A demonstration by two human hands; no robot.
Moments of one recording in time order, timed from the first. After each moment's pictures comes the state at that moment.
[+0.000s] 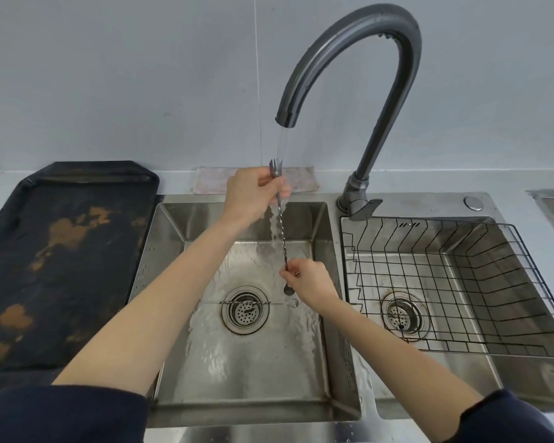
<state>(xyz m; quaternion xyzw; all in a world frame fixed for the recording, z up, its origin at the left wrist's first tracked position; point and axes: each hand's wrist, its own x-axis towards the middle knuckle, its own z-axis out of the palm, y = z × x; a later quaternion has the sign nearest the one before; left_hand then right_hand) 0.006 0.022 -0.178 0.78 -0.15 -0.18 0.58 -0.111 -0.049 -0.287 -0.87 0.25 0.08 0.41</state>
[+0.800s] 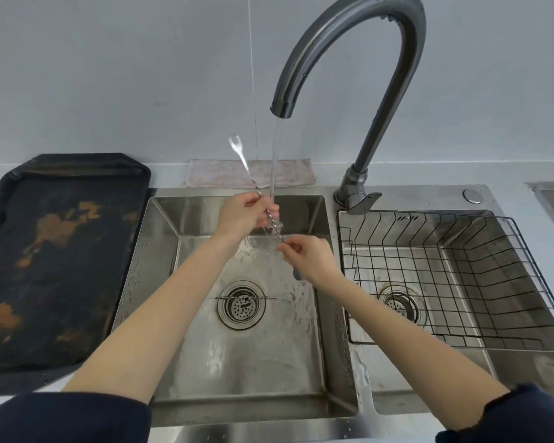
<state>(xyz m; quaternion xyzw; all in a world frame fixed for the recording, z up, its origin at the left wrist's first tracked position) 0.007 0.031 -0.231 0.74 -0.05 -0.28 0.62 -0.096 -0.065 -0.268 -0.88 0.21 0.02 0.42</state>
